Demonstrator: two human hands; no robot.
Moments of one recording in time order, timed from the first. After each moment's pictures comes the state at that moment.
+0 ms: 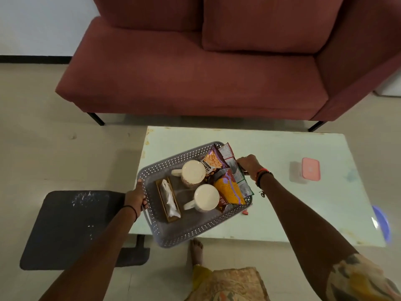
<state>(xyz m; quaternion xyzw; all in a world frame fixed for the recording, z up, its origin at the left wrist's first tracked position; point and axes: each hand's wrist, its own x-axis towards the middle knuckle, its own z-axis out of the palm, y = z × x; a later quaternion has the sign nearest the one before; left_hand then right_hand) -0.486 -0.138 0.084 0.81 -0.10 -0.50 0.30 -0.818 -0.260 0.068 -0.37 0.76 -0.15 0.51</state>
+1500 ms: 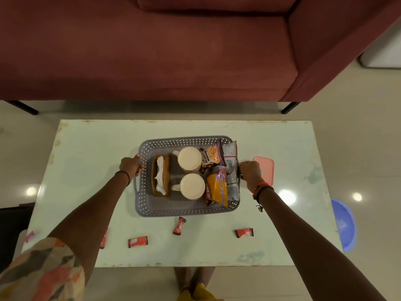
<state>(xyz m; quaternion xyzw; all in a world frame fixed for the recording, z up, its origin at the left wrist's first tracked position) -0.726 -0.333 -0.061 0.83 -0.22 -0.47 0.21 -1.083 -0.304 -0.041 -0.26 0.81 -0.19 0.49</state>
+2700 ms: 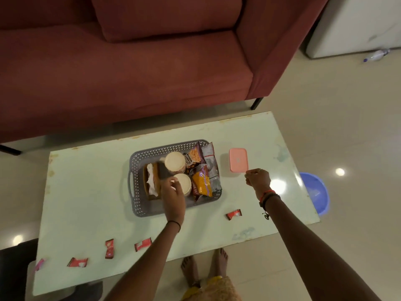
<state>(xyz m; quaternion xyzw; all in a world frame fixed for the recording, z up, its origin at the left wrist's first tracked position) -0.884 -0.200 0.003 0.72 -0.49 -0.33 0.37 -1.131 -0.210 0.003 -0.15 0.84 -0.31 0.42</state>
